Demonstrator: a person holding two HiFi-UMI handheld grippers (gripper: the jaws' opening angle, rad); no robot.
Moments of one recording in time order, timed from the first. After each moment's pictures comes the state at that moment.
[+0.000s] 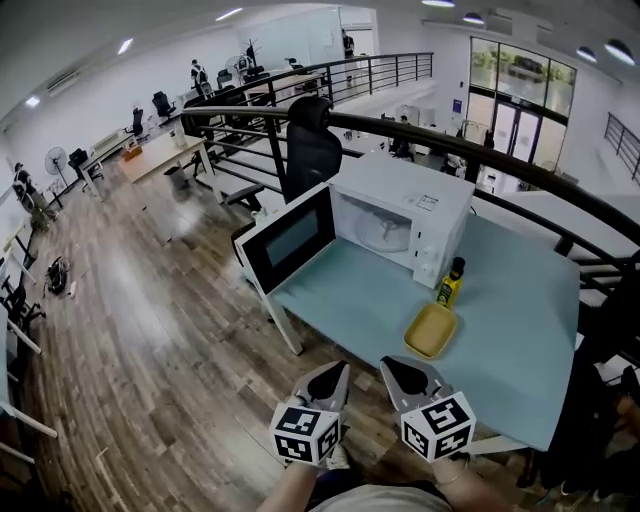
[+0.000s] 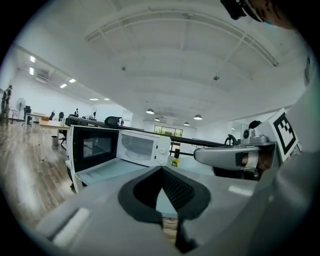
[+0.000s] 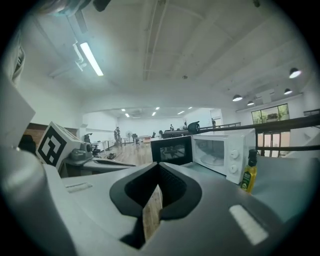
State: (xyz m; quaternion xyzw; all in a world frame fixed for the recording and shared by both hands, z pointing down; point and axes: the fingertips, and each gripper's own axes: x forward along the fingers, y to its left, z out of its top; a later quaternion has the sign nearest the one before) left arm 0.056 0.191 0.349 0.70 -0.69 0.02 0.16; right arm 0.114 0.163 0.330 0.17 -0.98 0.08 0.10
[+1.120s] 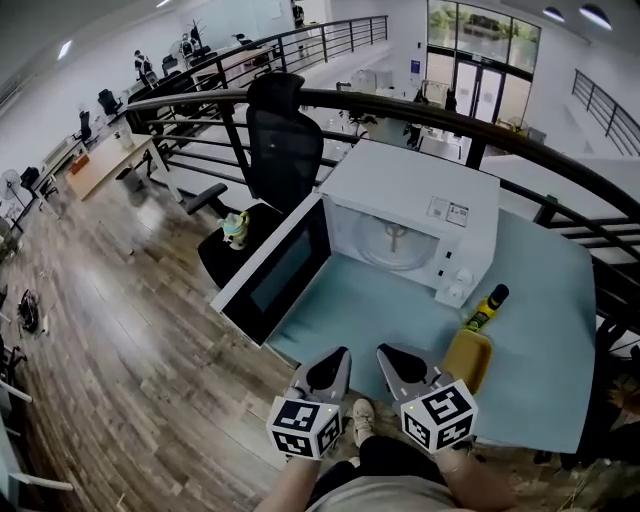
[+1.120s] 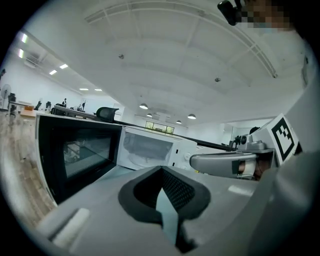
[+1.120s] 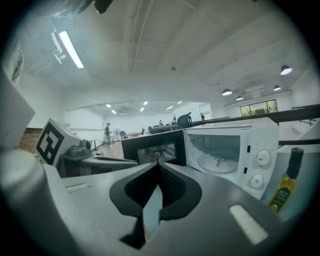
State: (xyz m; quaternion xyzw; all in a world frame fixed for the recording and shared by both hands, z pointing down) left arm -0.080 0.048 0.378 0.75 -0.64 0.02 0.18; right arm -0.025 0.029 0.369 0.23 -0.96 0.11 0.12
